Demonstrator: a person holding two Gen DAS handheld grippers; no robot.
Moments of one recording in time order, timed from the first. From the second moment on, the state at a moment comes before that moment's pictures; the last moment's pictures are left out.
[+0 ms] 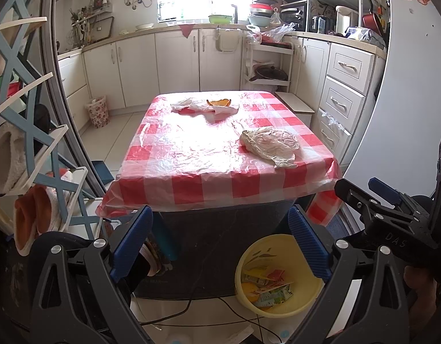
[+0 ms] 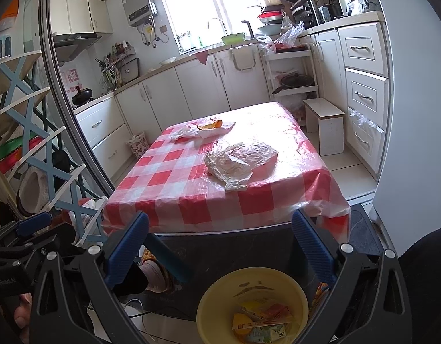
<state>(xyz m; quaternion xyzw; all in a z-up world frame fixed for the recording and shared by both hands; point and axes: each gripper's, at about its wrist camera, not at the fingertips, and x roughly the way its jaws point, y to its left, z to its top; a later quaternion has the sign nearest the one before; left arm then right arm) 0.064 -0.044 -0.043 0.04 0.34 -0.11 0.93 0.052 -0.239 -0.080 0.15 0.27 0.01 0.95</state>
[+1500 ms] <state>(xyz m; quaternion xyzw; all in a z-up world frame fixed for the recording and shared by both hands) 0.061 -0.045 -0.045 0.04 0.34 -0.11 0.94 0.051 -0.235 -0.078 0.13 0.27 0.02 0.95</state>
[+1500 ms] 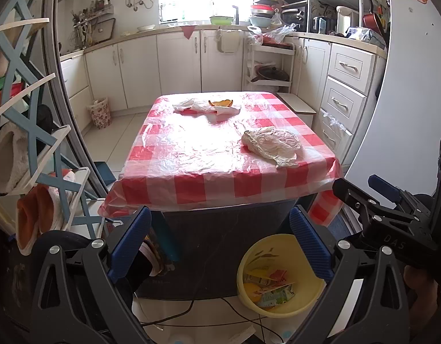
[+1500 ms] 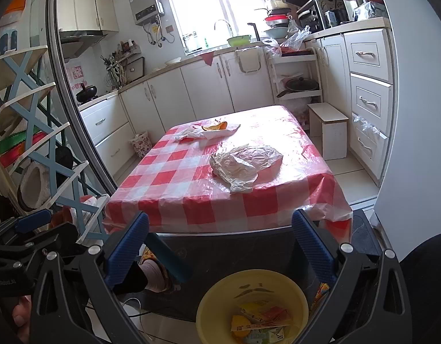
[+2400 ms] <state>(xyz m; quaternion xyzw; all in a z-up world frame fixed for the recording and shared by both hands) 0.086 -0.036 -0.049 0.04 0.34 -0.10 0.94 0.079 -0.250 -0.067 0.16 0.28 0.03 0.95</state>
